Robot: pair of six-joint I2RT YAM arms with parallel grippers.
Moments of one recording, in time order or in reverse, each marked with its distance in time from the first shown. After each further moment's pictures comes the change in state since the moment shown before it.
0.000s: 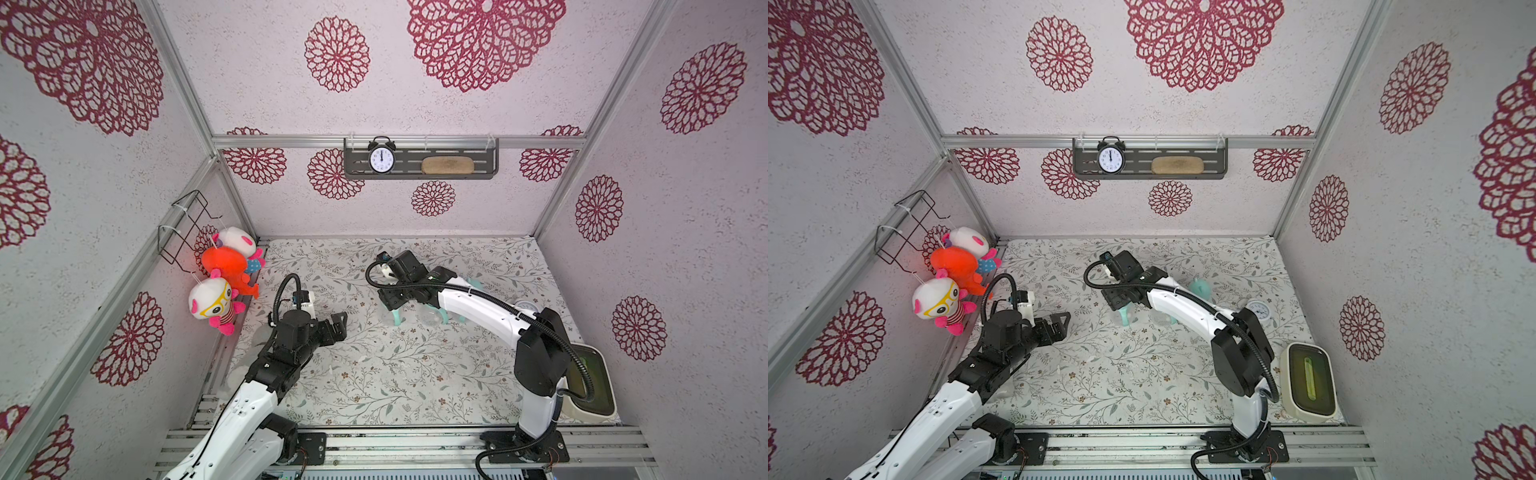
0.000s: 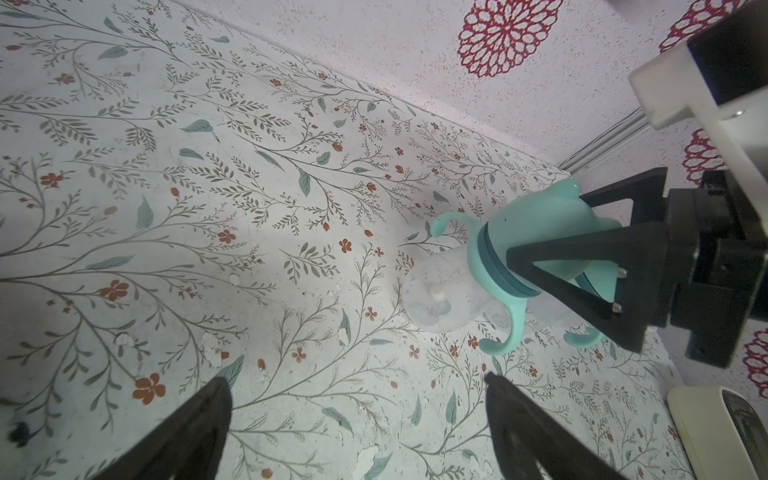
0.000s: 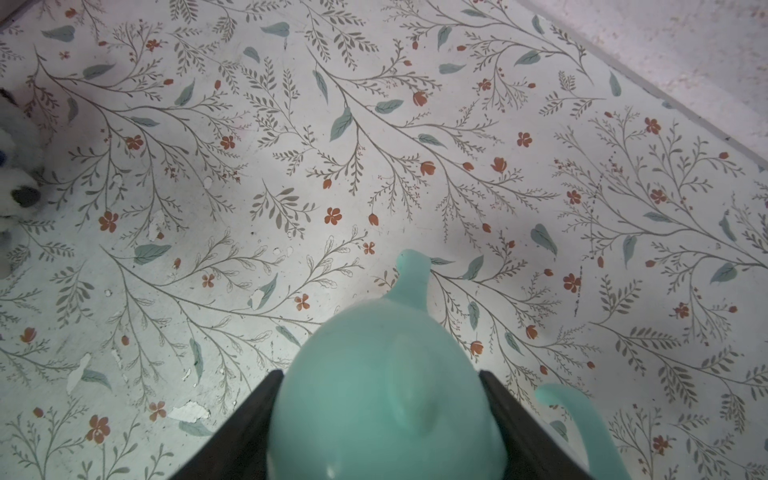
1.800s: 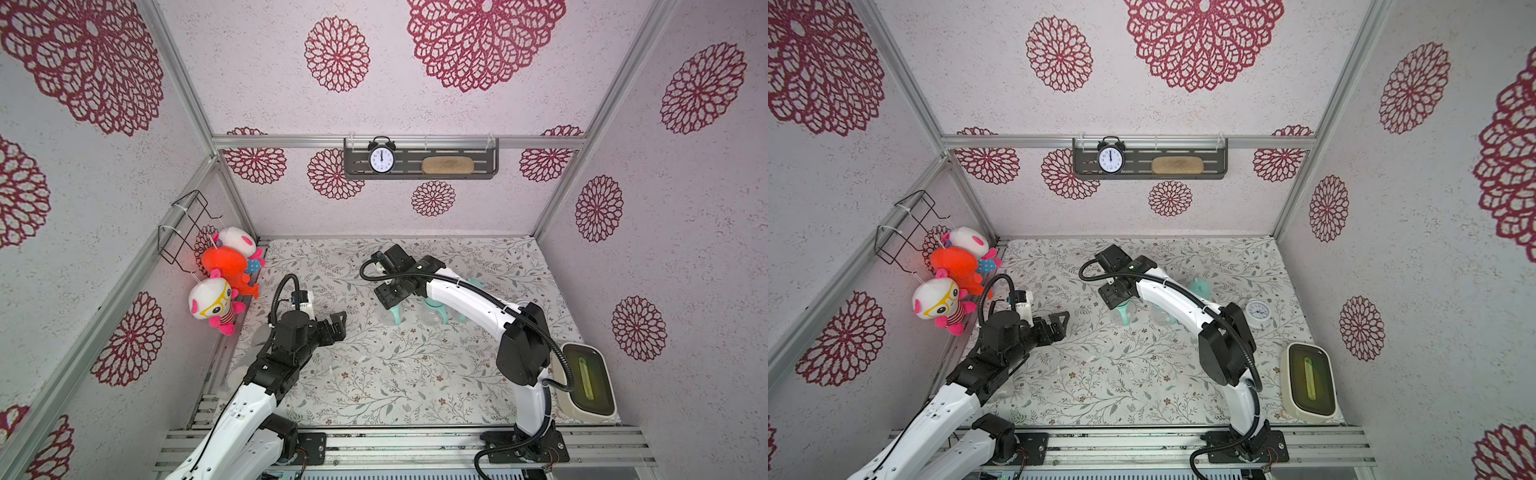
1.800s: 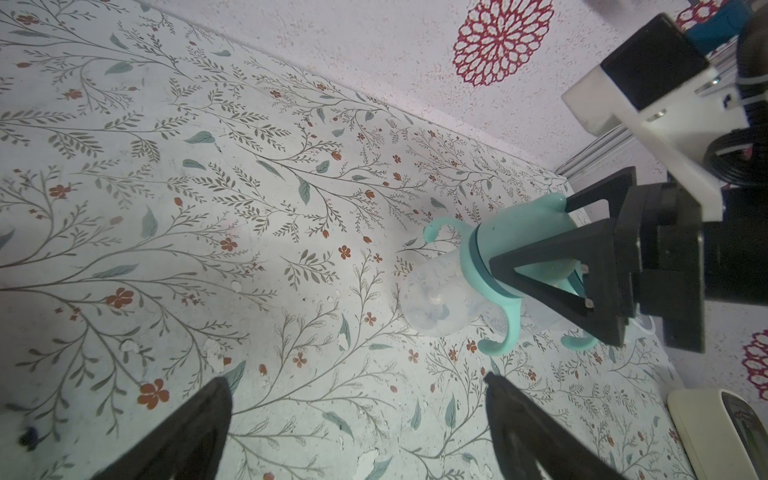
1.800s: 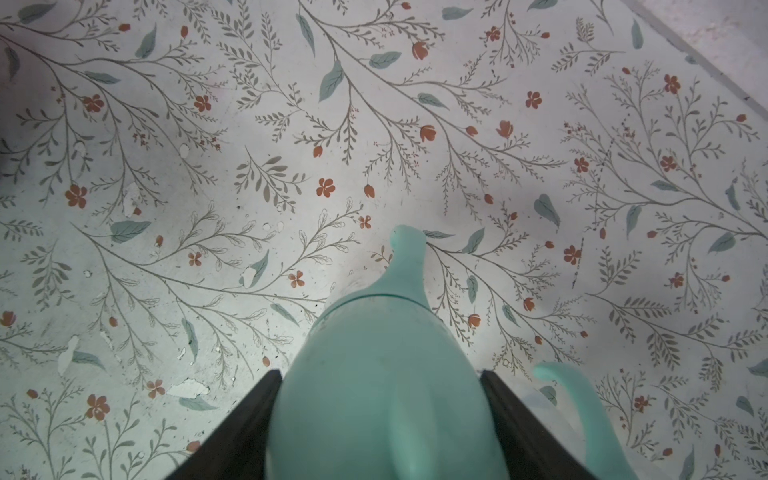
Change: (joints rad) left arm 0.000 -0.021 0.000 -0.001 -0.007 0.009; right arm 0.016 0.149 0.265 -0.279 0.022 0.009
